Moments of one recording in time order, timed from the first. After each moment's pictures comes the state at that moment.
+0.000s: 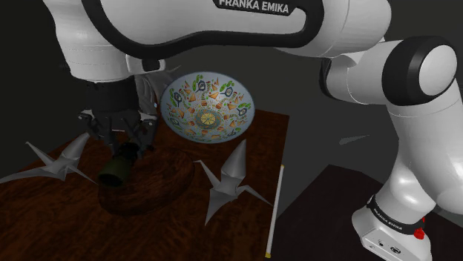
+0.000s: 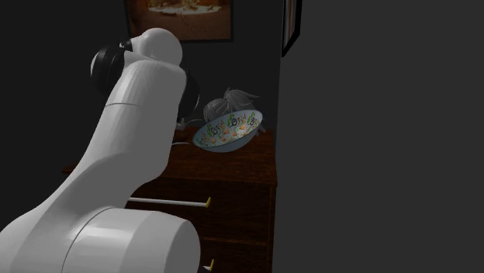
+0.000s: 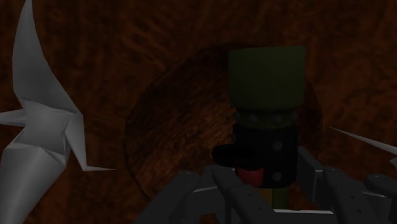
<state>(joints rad) 0.52 0.68 0.66 -0.92 -0.37 1.57 1.77</state>
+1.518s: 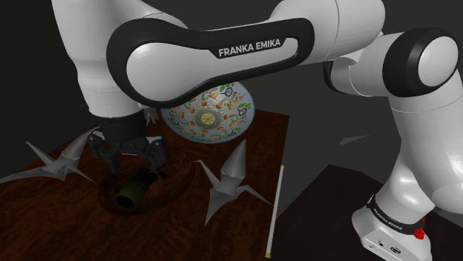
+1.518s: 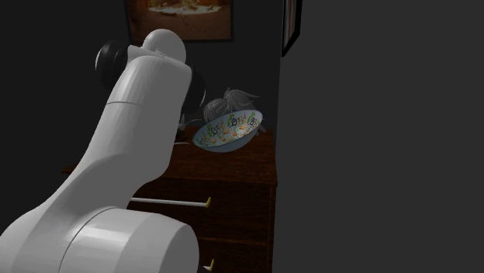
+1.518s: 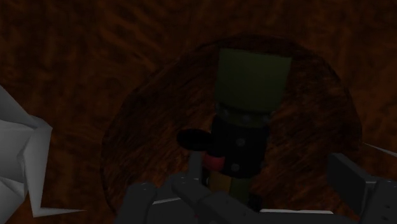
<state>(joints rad) 0.45 0.64 0.67 -1.16 -0.36 1.76 1.79</state>
